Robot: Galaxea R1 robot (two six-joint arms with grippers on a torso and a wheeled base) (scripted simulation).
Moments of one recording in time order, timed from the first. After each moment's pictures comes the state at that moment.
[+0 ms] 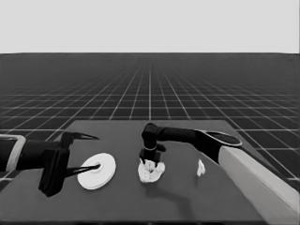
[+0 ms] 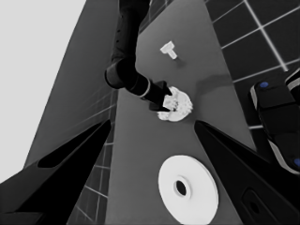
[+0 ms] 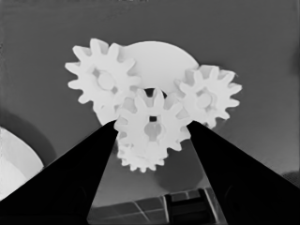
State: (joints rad) left arm -0.34 1.75 -0.42 0.31 0.68 0.35; right arm -0.11 3.09 -1.78 -0.28 -1.50 1.62
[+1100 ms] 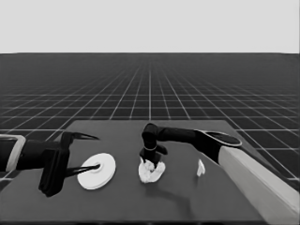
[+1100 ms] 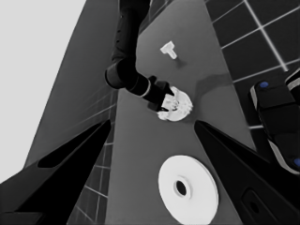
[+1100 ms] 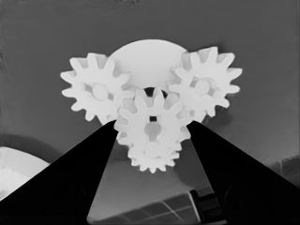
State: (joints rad) left arm -0.34 1.75 -0.42 0.31 0.68 0.35; right arm -0.11 3.09 -1.78 -0.28 -1.50 1.85
